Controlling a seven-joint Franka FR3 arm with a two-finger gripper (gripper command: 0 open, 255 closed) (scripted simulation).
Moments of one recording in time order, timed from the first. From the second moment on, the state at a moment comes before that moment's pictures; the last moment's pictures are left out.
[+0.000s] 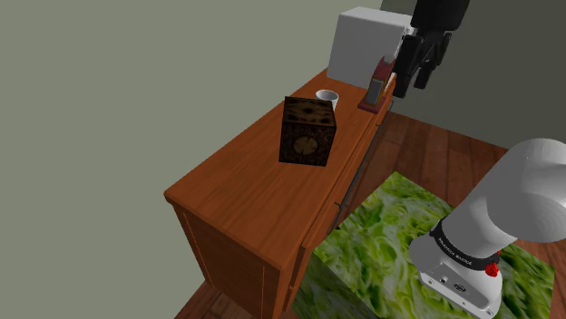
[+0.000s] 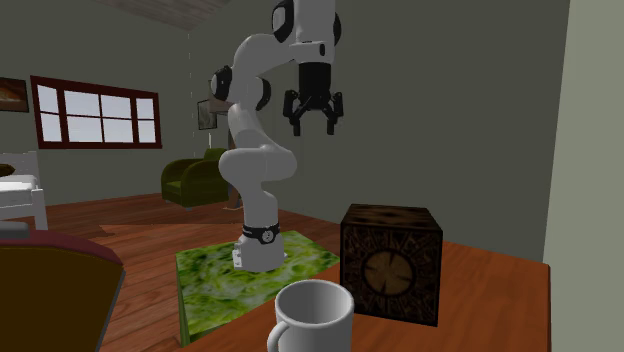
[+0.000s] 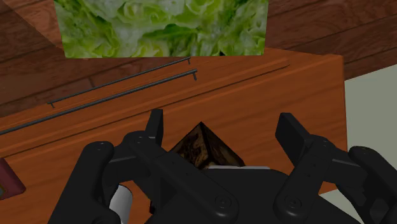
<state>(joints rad) 0.02 -0.83 0.05 -2.39 0.11 1.44 0.11</state>
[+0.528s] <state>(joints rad) 0.00 -0.67 0.02 -2.39 0.05 1.61 0.03</state>
